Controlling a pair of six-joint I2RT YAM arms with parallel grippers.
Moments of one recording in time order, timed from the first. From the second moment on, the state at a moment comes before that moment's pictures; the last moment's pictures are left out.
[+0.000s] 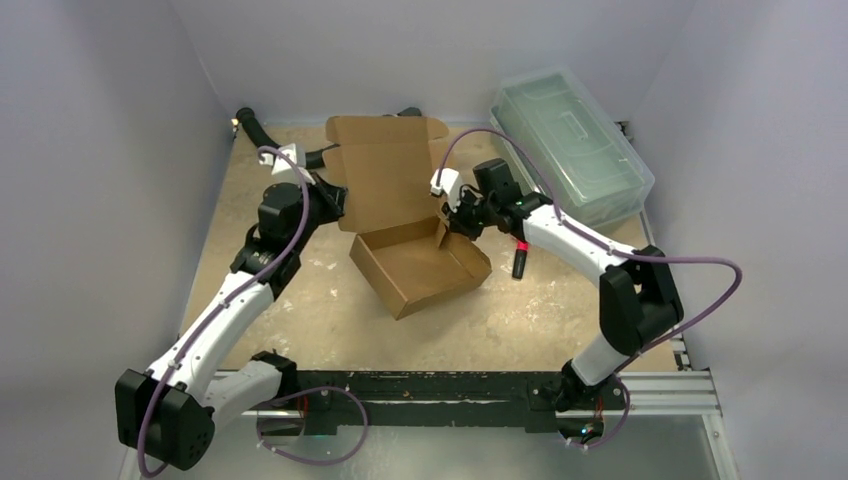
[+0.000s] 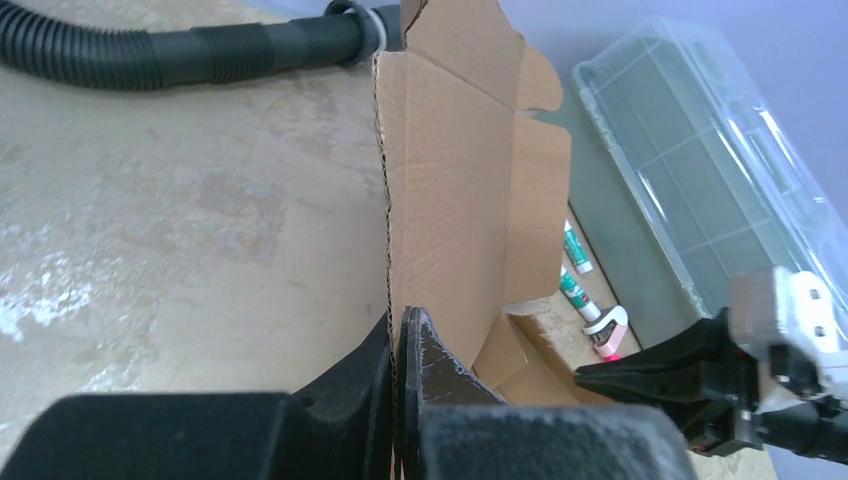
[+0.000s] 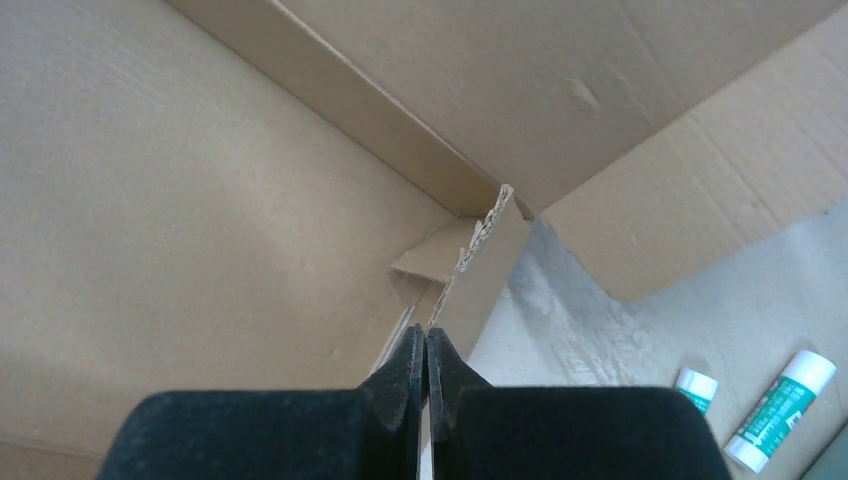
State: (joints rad) left arm -0.33 1.02 0.81 -0.03 -0.10 -0.56; right arm 0.52 1.61 1.17 -0.35 -0.37 -0.48
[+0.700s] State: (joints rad) left arm -0.35 0.89 0.65 0.16 -0.03 -0.40; right arm 0.54 1.74 1.17 -0.35 -0.50 -0.46
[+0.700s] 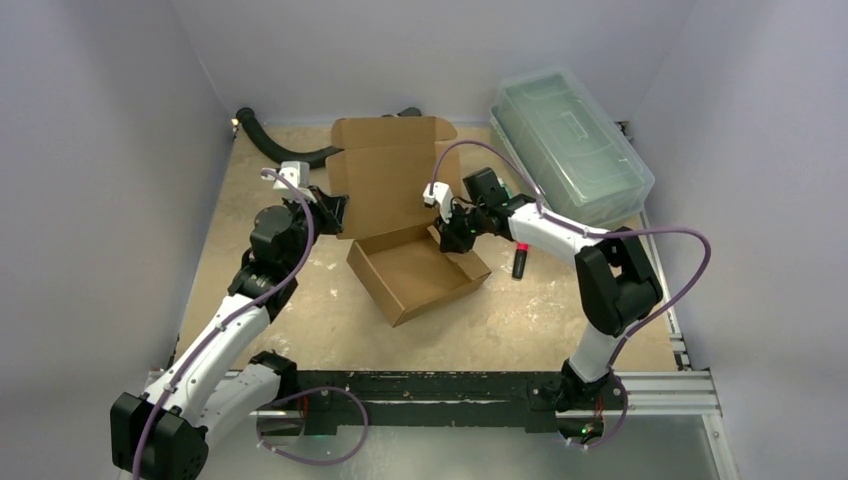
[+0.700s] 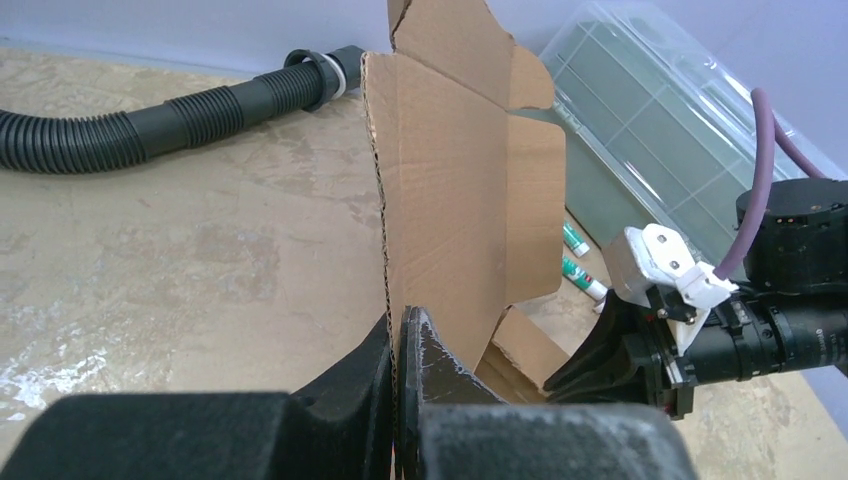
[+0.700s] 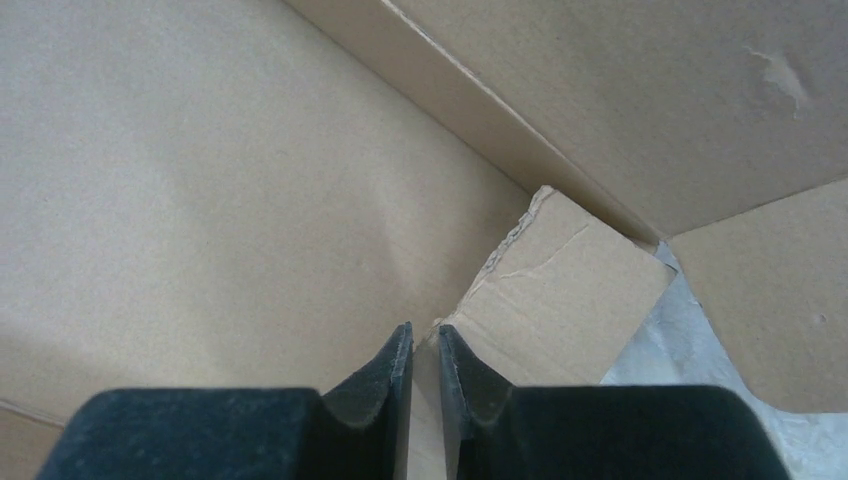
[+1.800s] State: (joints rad) left arm -0.35 0.87 0.64 0.17 0.00 -0.35; right arm 0.43 1.84 1.18 -0.42 -0.80 -0.41
